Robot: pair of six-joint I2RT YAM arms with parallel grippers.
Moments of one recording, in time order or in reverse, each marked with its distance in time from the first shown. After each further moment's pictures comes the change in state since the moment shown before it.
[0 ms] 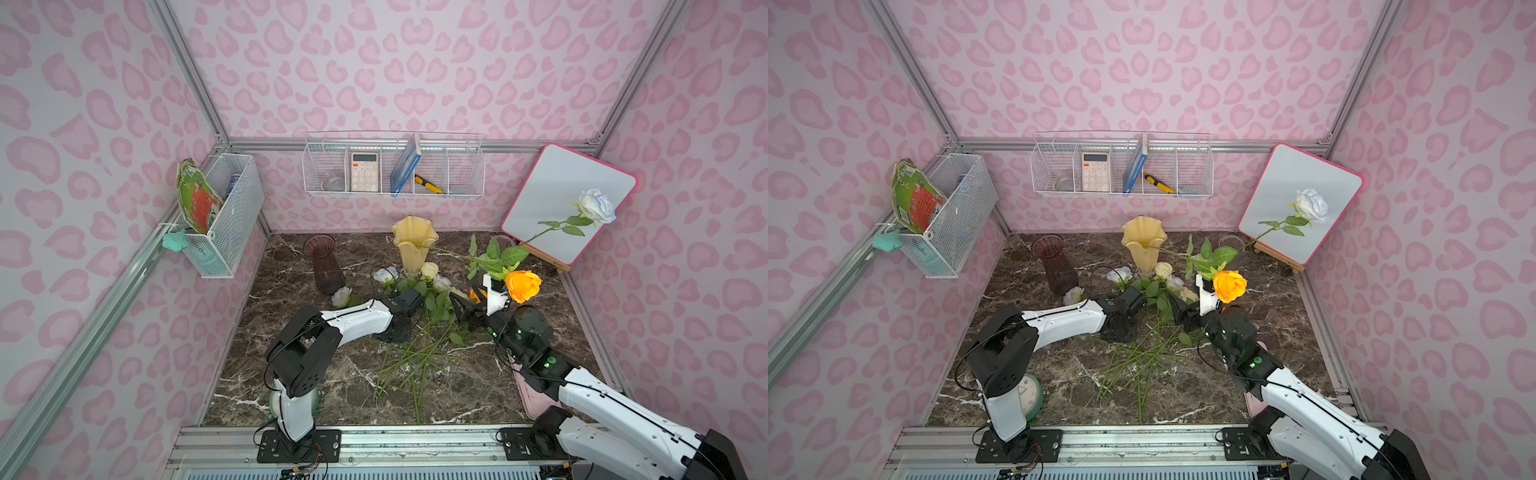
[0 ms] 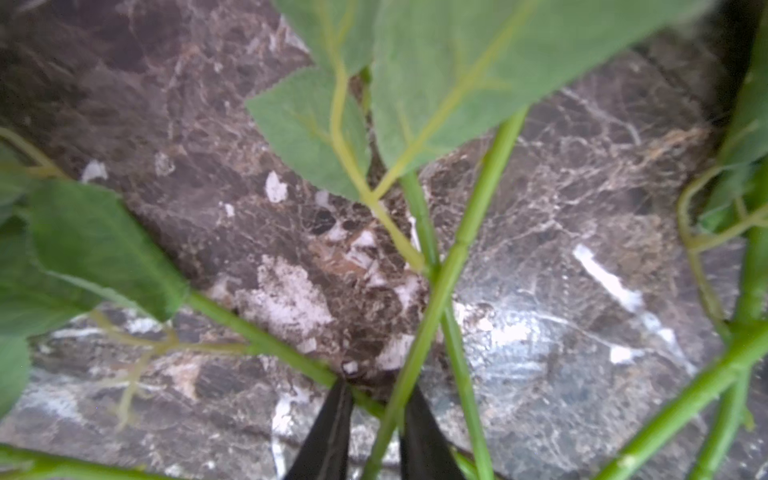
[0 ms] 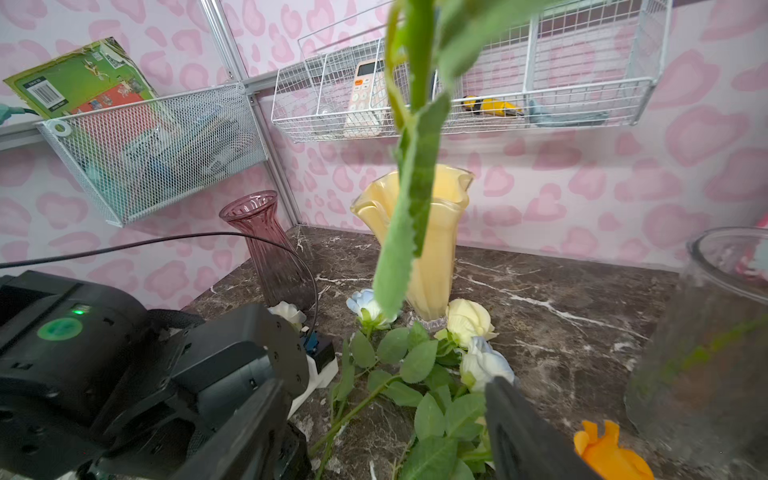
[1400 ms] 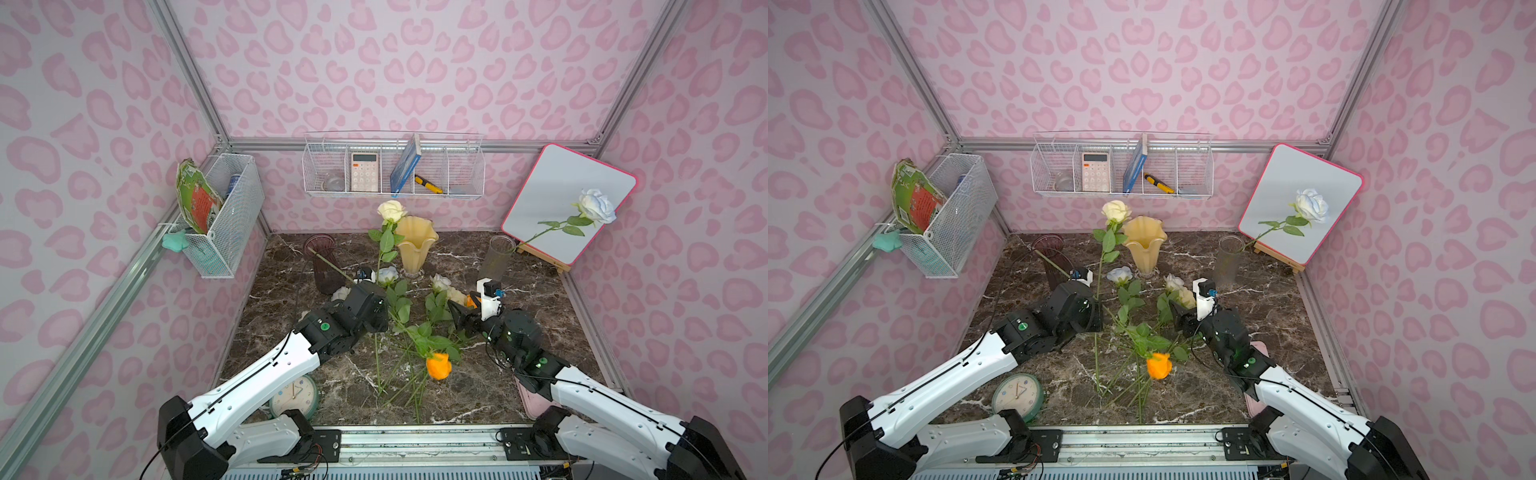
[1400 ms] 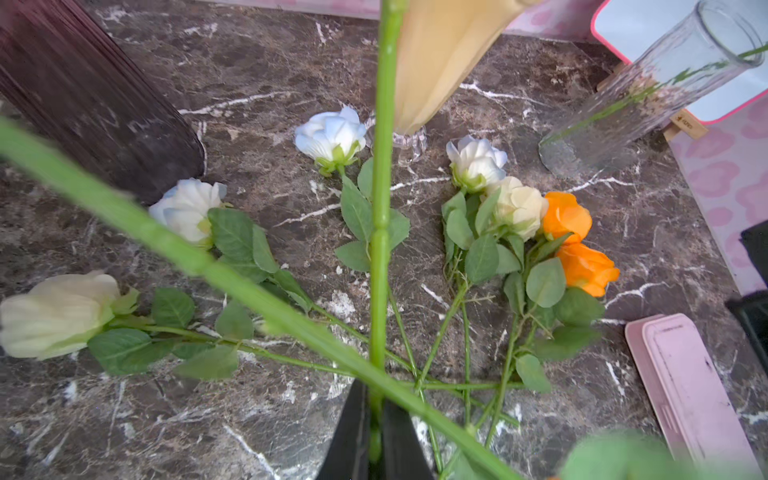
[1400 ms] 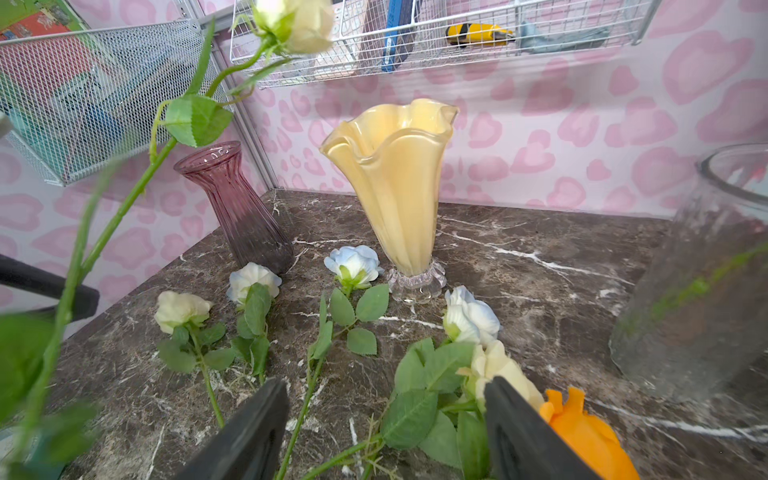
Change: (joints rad) left arm -0.026 -0.704 -0.138 -0.006 -0.174 0.064; right arm -0.006 0.078 -0.063 0.039 0.029 0.011
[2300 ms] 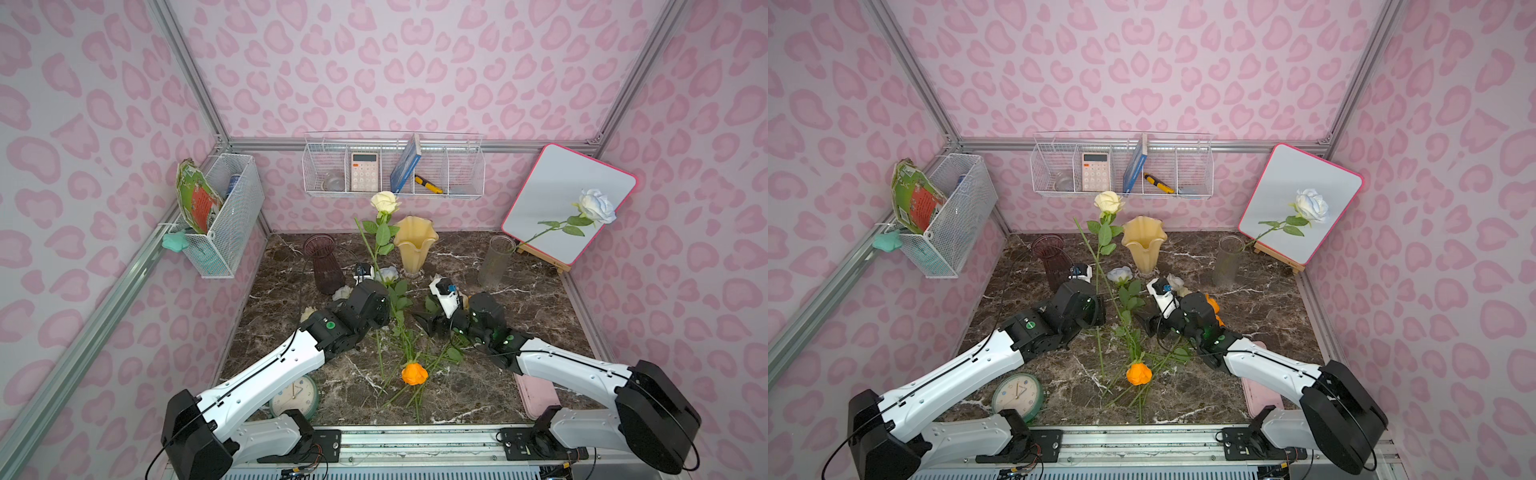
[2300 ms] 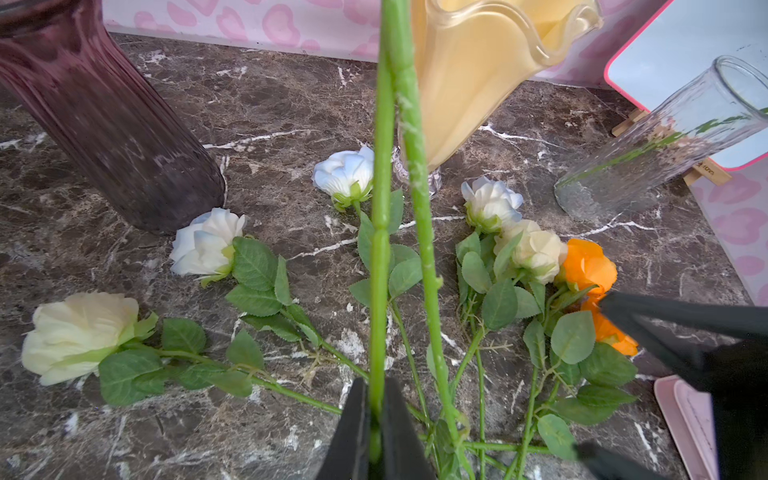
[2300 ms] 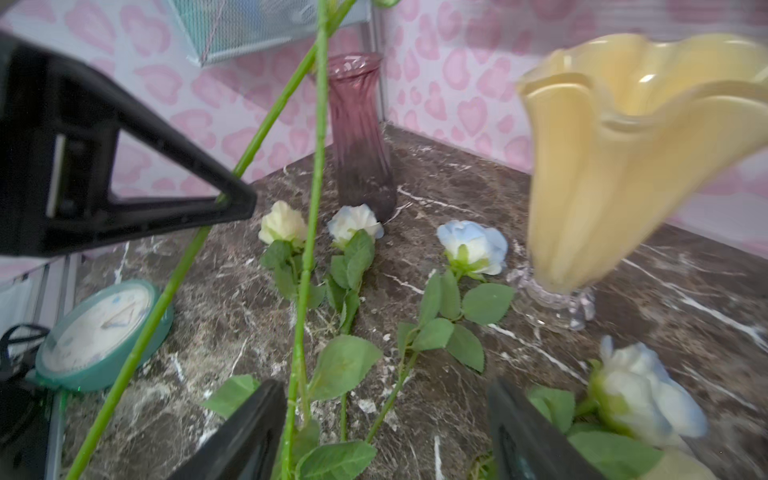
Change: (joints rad) left arm 0.013 0.035 -0.026 0.100 -0.060 0.009; right arm 0.080 0.388 0.232 0.024 -0.321 -0.220
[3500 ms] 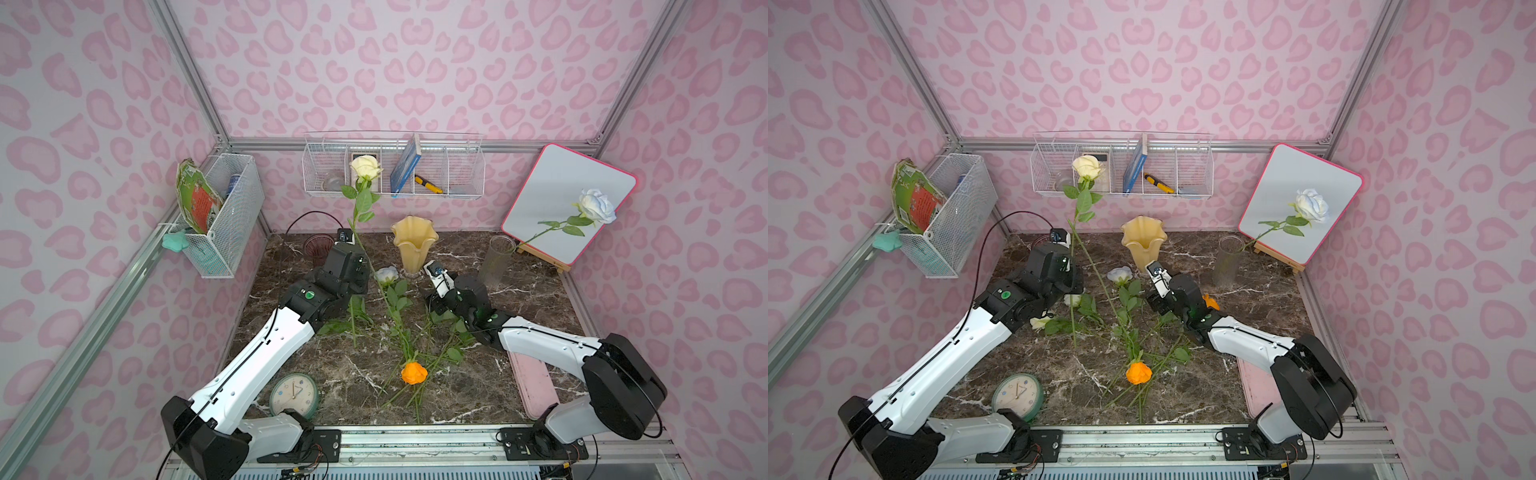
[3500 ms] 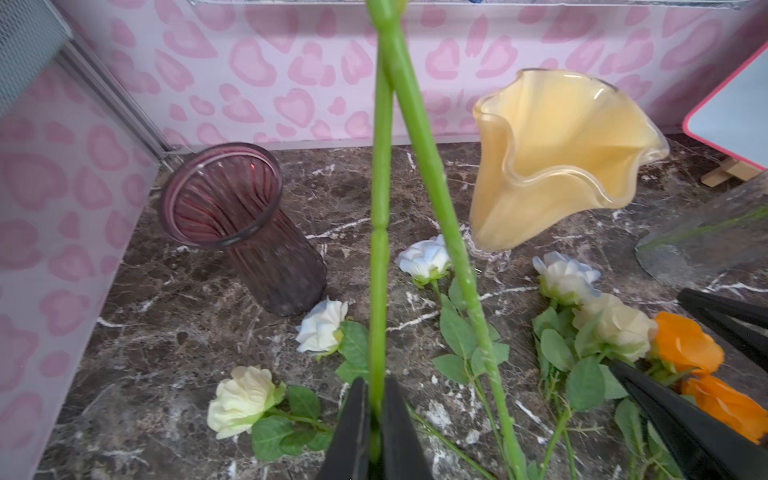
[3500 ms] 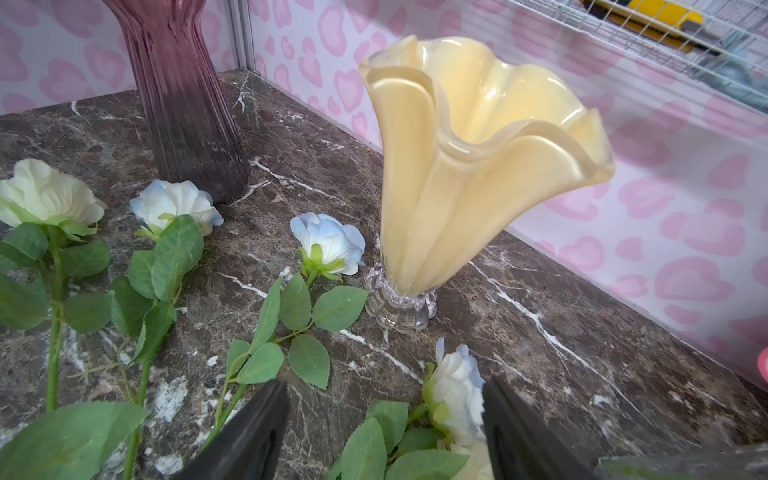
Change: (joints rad) left arm 0.224 0.060 0.291 -0.144 -0.042 0.307; right arm -0.070 0.156 0.164 -0.071 0.317 -0.167
